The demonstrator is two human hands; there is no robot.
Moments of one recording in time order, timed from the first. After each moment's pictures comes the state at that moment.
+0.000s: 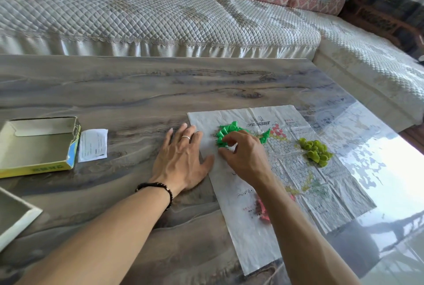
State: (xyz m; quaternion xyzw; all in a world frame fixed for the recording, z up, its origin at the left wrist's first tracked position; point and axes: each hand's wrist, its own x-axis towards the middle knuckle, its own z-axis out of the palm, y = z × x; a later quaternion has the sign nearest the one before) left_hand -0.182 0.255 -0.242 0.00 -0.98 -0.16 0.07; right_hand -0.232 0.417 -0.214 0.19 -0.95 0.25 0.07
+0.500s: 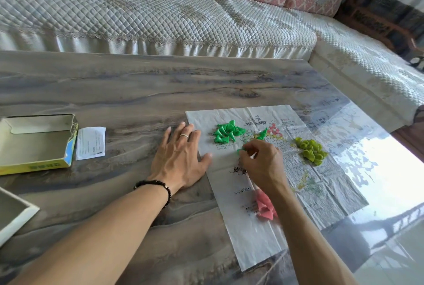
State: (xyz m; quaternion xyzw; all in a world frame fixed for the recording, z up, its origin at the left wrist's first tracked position) left_hand -0.182 0.254 -0.243 0.00 -0.98 -0.17 0.07; right_hand -0.217 0.451 -0.211 0.09 -0.95 0.29 0.08
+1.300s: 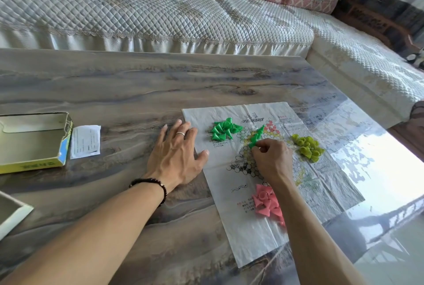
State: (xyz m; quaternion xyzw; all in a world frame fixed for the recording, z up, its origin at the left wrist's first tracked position) left_hand -0.182 0.253 -0.243 0.00 -0.98 -0.17 0.06; right_hand -0.231 0.471 -0.213 -0.03 -0.96 0.28 0.08
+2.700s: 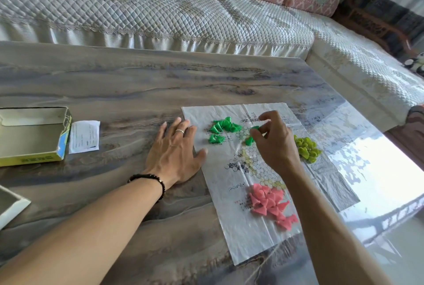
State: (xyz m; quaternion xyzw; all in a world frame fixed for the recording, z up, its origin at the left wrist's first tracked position) left_hand -0.180 0.253 -0.240 -0.01 -0.98 -0.17 0.06; right_hand -0.239 0.467 -0.176 0.12 -0.94 0.28 0.11
